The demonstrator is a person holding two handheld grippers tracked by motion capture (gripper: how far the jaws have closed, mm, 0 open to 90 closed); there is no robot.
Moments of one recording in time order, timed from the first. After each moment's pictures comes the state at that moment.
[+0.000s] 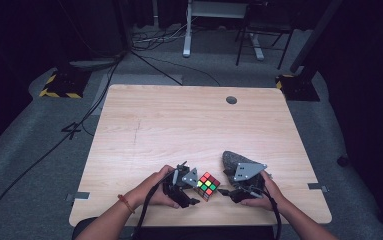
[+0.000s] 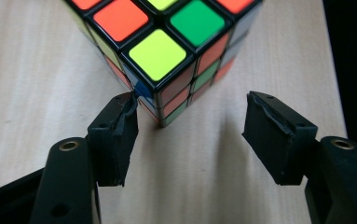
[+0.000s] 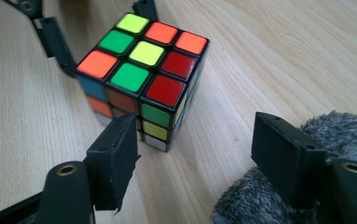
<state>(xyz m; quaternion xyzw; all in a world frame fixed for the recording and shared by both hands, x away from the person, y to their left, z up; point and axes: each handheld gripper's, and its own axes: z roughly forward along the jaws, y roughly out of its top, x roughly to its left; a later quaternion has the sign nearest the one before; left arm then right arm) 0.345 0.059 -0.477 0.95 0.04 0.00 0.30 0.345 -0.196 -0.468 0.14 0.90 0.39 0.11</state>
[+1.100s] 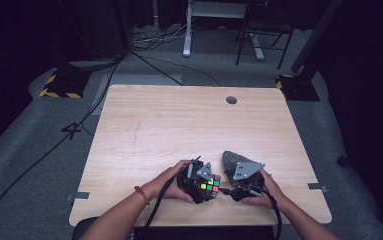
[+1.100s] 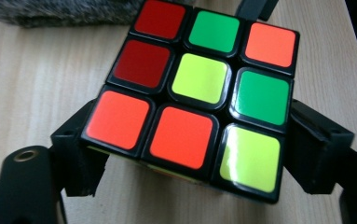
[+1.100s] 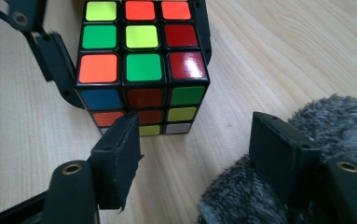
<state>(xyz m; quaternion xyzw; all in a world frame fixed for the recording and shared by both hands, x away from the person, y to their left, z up) 0.369 0.020 -0.483 0.95 0.04 0.01 0.32 0.353 -0.199 -0.476 0.13 0.91 0.37 0.11</state>
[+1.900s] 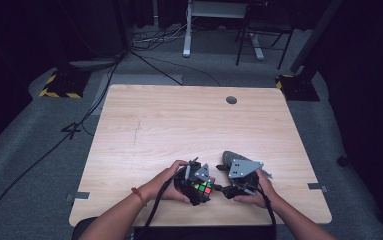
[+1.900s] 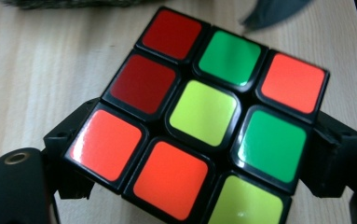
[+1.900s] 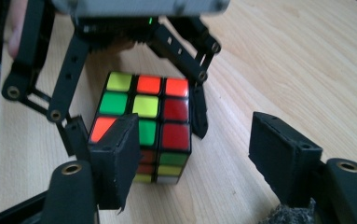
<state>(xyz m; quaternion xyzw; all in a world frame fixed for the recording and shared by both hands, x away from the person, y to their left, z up) 0.368 0.029 -0.483 0.95 0.05 0.01 0.31 0.347 -0.176 -0.456 0.13 0.89 0.42 0.13</state>
